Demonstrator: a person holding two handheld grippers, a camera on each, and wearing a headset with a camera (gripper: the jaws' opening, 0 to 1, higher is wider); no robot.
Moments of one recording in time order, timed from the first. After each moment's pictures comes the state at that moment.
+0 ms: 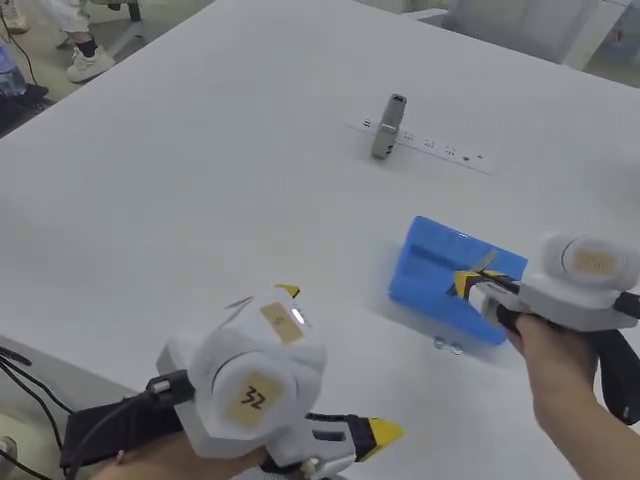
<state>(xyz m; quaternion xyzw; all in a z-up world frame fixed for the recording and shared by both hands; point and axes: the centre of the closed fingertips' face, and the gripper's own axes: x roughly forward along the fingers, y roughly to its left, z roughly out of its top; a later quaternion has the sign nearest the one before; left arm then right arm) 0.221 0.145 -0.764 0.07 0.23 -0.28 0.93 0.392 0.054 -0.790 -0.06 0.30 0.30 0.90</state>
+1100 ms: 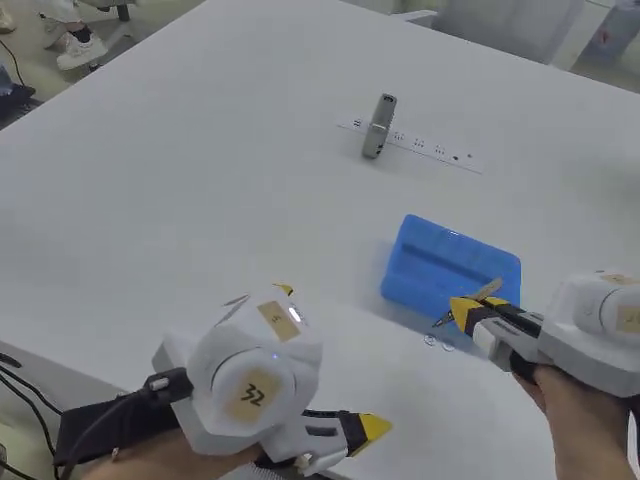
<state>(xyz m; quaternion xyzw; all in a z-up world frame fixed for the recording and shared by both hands) 0.222 0.145 -0.768 0.08 0.24 -0.28 0.92 0.325 0.059 -0.777 -0.06 0.29 0.34 0.89</state>
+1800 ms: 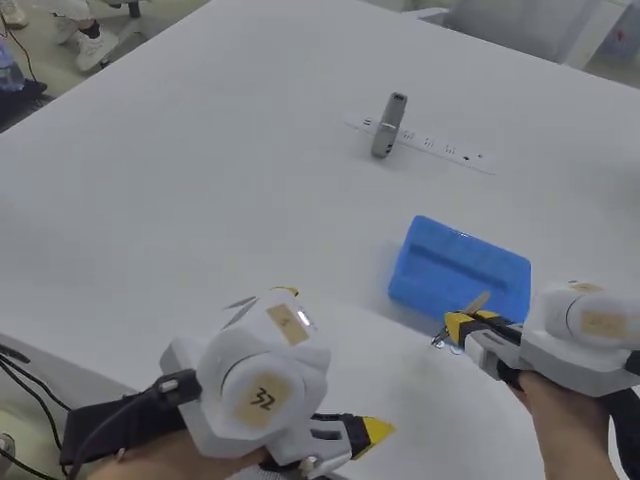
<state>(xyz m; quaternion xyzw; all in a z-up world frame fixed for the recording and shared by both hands) 0.222 0.147 -0.772 0.08 0.25 -0.28 0.92 0.340 0.052 -0.807 -0.07 0.32 0.34 0.88</state>
